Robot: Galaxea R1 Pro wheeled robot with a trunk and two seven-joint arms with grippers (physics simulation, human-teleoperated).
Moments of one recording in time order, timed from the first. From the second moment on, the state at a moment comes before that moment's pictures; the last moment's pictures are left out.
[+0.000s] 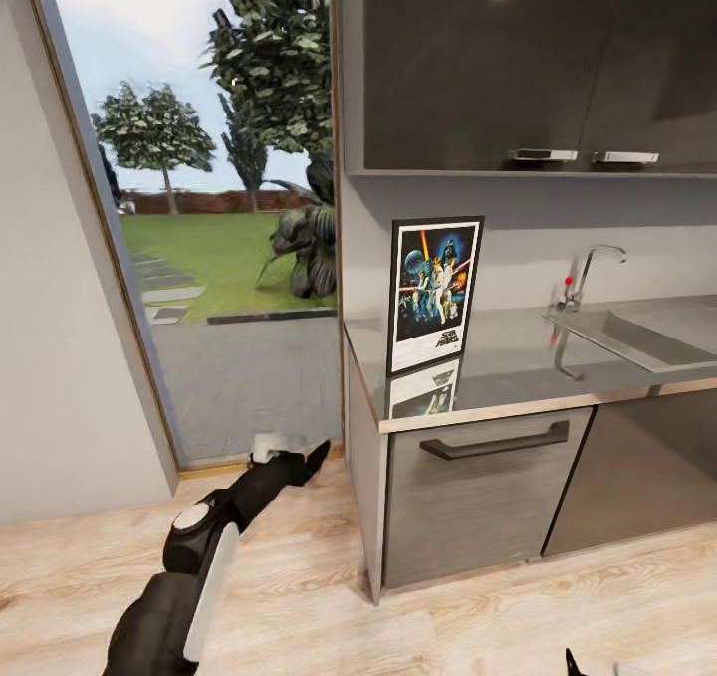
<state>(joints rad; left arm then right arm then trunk) -0.30 -0.14 -0.03 -1.52 0.08 0.46 -0.31 -0.08 -0.13 -0.31 -0.62 -0.01 -0.36 0.00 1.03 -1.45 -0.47</state>
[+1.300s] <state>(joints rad) -0.62 -0.14 -0.08 -1.35 0.11 0.48 -0.39 0.06 -0.16 -0.35 -0.76 -0.01 -0.52 0.22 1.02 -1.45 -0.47</state>
